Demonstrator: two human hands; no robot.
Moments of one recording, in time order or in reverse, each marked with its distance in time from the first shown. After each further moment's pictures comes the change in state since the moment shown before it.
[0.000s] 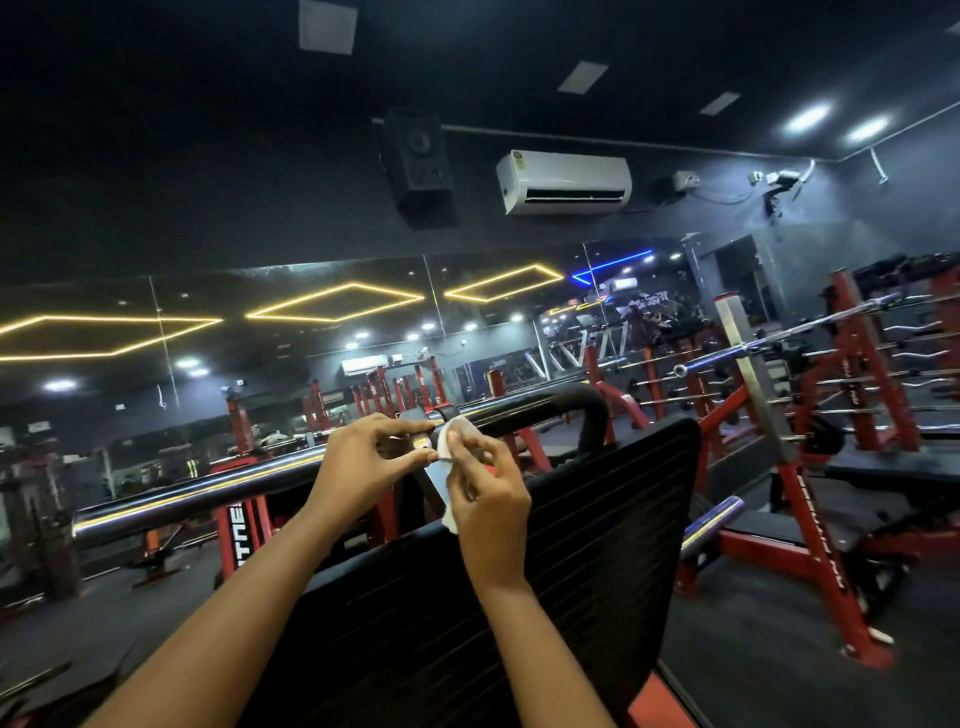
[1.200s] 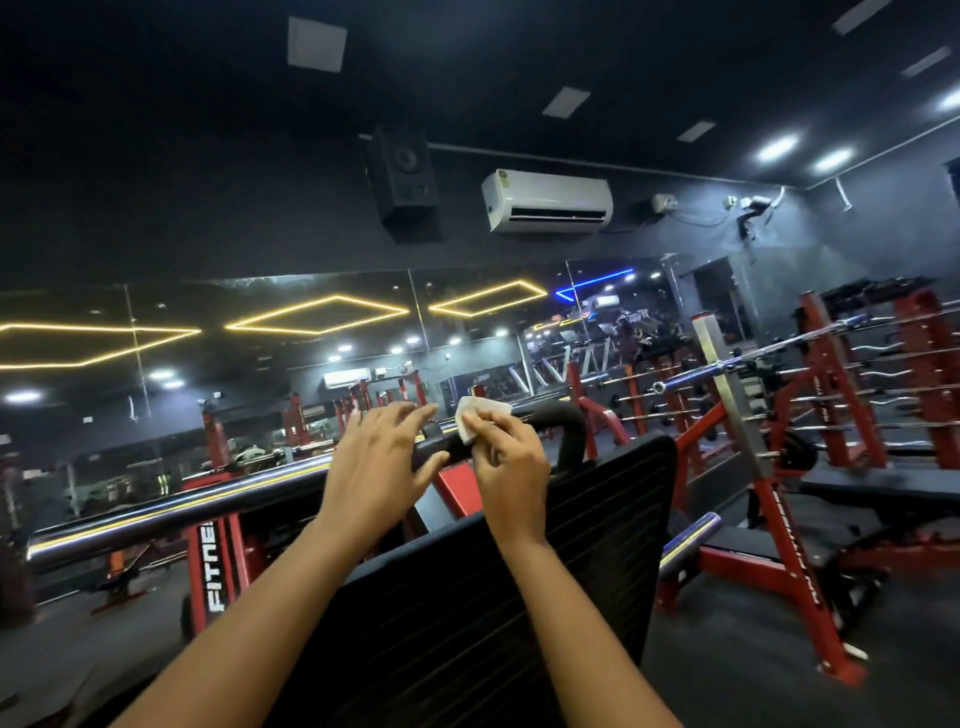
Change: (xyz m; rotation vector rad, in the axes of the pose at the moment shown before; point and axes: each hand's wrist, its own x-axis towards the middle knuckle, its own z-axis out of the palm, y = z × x) left_hand 0.012 0.022 0.024 0.607 0.020 0.159; right_hand 0.051 0.021 -0.020 -0.071 0.008 0.015
